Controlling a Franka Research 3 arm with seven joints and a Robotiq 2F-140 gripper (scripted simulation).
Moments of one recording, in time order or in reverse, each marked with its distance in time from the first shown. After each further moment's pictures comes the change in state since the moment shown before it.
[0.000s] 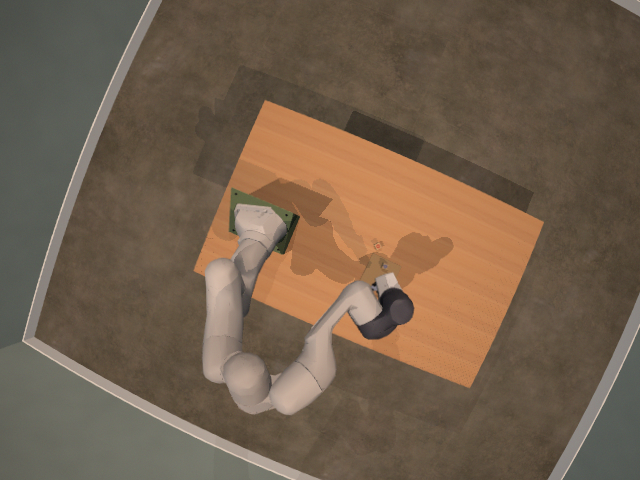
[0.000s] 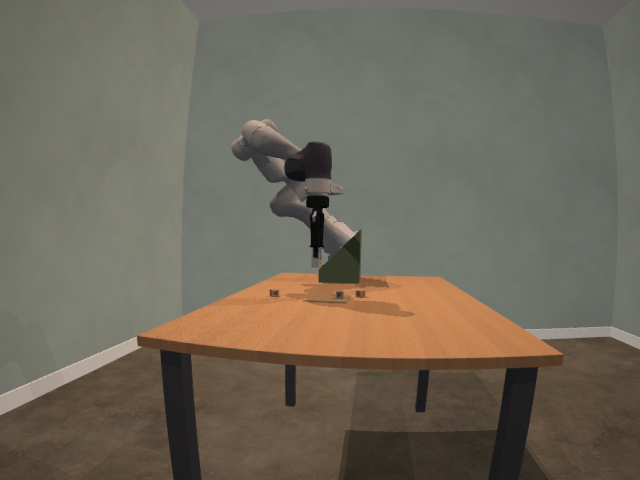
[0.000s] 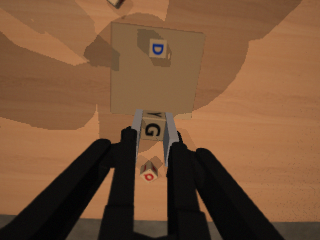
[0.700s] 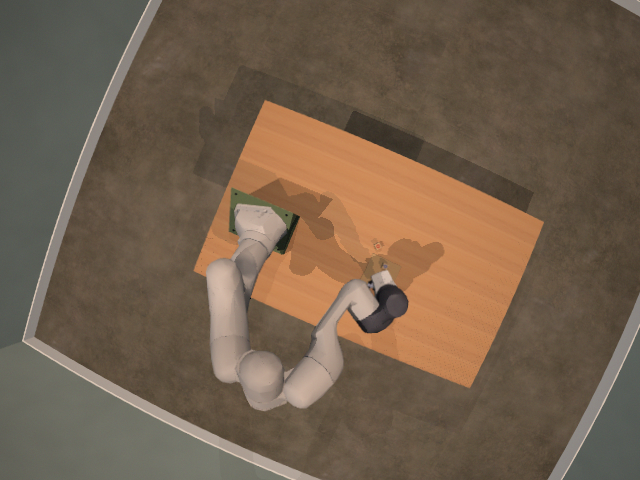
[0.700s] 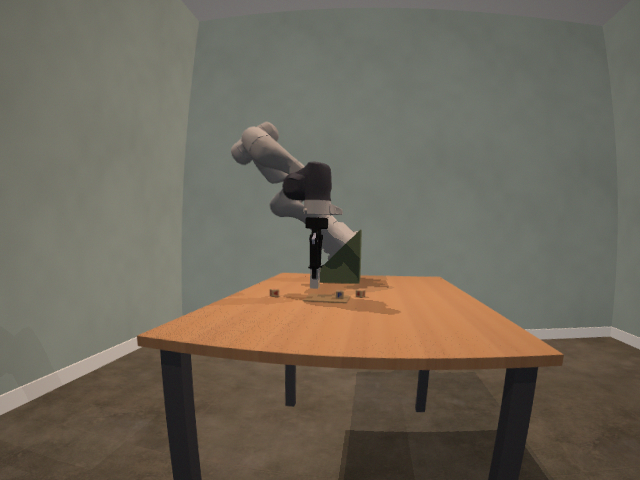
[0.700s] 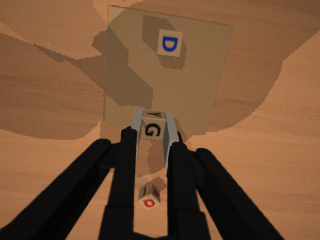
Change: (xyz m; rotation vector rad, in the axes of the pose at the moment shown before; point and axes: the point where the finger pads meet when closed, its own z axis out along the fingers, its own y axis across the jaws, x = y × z) arm -0.006 -0.006 0.070 0.018 -0.019 -0.039
